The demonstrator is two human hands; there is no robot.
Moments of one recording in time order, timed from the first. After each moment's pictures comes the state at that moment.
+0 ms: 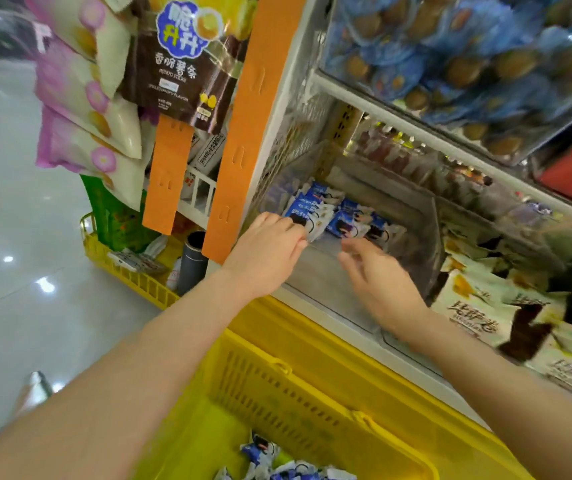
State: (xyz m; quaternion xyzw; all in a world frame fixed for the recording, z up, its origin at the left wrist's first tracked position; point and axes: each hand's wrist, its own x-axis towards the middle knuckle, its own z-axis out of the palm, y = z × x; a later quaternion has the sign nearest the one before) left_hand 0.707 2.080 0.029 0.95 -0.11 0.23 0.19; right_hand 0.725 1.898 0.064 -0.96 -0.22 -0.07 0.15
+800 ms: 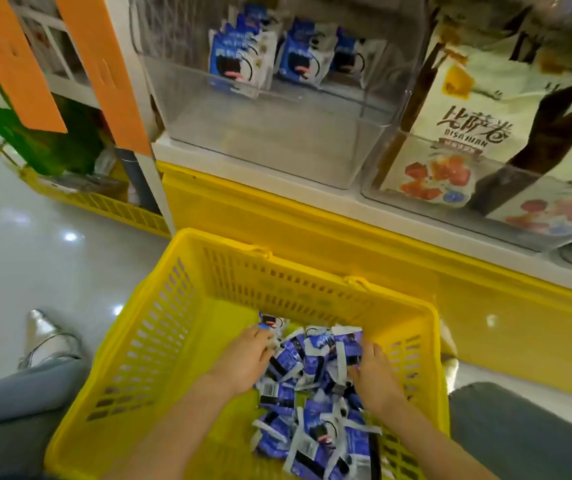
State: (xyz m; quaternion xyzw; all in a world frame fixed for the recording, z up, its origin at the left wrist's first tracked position) left_hand 0.575 1.983 -0.236 0.92 -0.06 -0.25 0.28; right_hand 0.569 1.756 -0.211 -0.95 0.07 0.27 0.16
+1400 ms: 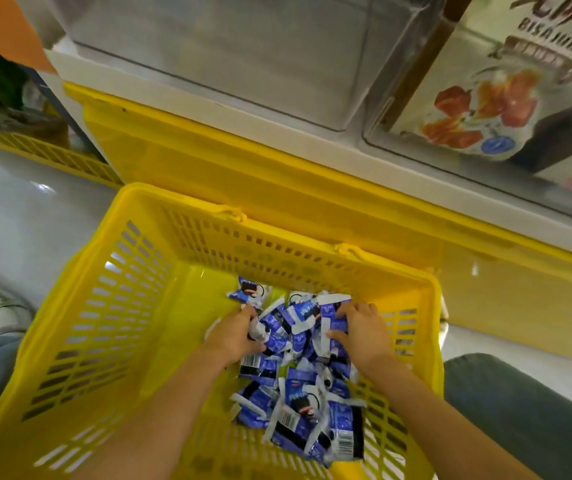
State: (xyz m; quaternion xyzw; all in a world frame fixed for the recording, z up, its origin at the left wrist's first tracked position) left_hand 0.589 1.959 -0.302 0.87 0.05 -0.39 0.31; right_hand 0.600 1.740 -0.242 -0.96 0.01 0.29 0.05
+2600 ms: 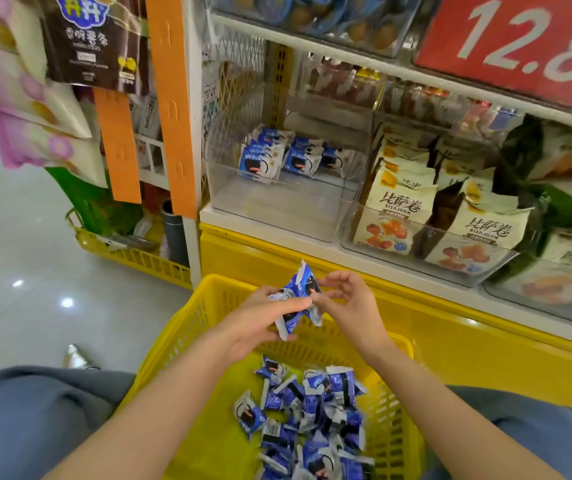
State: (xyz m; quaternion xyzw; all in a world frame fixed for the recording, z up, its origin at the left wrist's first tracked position) left_hand 0.577 1.990 -0.029 0.62 0.13 -0.23 0.74; right_hand 0.597 1.831 -0.029 -0.82 -0.04 0.02 0.58
